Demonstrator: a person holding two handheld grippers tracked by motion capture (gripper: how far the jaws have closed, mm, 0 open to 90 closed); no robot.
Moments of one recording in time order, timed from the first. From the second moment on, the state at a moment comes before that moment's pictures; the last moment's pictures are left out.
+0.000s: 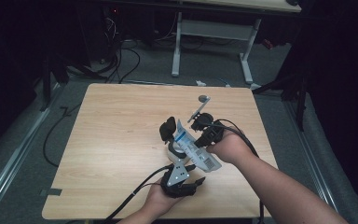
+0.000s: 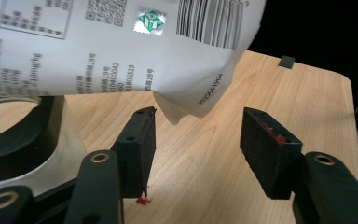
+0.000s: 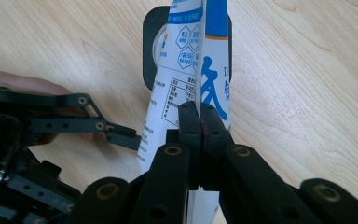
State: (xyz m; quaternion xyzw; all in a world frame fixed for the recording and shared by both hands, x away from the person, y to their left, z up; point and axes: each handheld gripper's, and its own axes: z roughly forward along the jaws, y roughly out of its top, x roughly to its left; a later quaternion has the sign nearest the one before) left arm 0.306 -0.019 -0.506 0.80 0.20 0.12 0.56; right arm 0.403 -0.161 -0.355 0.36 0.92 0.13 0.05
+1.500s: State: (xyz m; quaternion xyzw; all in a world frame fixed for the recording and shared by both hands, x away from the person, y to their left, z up) left arm 0.313 0.110 -0.509 0.79 0.27 0.18 0.53; right arm 0.401 -0.178 -0.355 0.40 0.91 0.12 0.04
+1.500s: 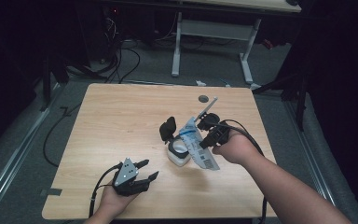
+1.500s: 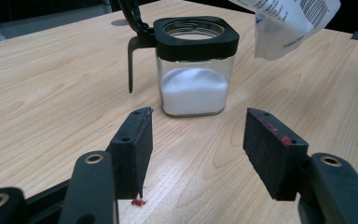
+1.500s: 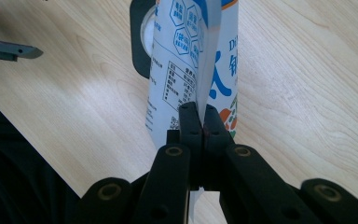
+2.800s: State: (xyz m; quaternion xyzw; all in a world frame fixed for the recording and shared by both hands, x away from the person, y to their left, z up) left arm 0.327 0.130 -0.511 0.78 0.30 0.18 0.53; right arm 0.406 -0.272 -0.390 0.47 0.87 0.14 0.06
